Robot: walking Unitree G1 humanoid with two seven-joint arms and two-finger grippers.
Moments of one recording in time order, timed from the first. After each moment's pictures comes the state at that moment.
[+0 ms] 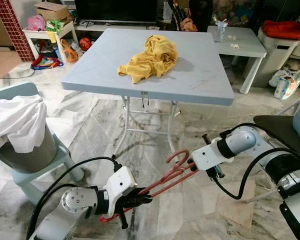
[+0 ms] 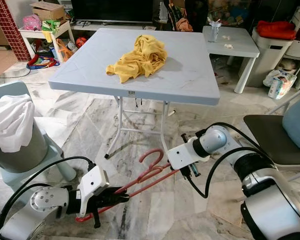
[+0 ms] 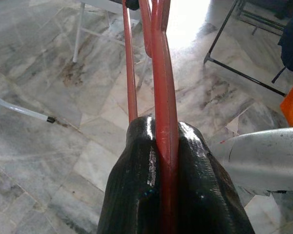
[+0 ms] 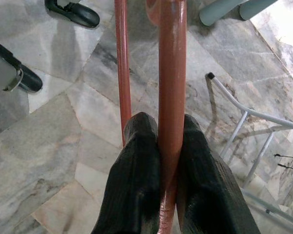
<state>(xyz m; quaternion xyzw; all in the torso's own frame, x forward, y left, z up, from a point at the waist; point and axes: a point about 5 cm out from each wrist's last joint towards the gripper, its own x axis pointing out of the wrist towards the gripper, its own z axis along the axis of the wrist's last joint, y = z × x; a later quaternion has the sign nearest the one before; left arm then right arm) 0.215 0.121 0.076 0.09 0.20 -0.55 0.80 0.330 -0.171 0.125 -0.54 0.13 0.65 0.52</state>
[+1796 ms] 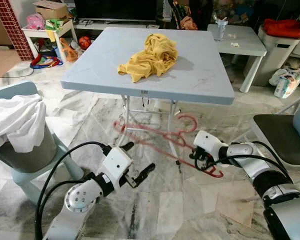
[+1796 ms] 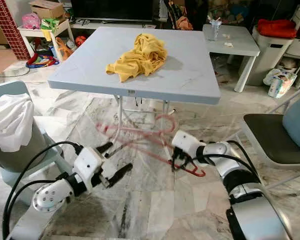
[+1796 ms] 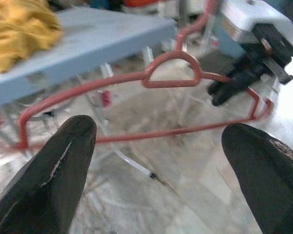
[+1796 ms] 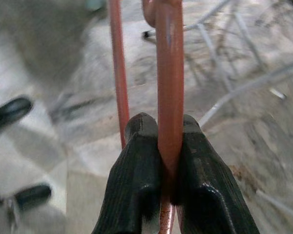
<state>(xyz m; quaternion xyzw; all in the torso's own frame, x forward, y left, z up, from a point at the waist) 0.242 0.117 0.102 0.11 0.02 -0.35 0.93 0.343 -0.190 0.077 -0.29 0.26 0.39 0.84</state>
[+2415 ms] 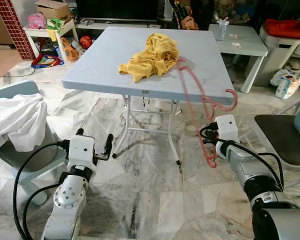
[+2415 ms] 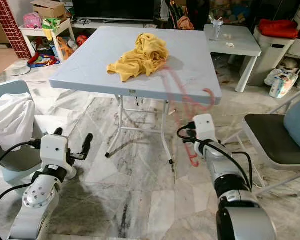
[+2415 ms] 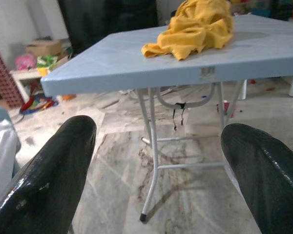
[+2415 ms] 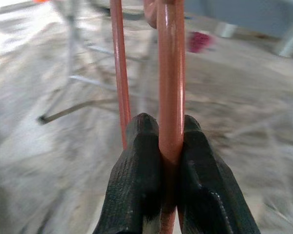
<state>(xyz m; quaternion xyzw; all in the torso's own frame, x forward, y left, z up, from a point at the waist) 0.264 0.170 0.100 0.07 -0.01 -0.03 1.00 0.355 -0.206 0.082 -0.07 0.20 0.03 0.98</state>
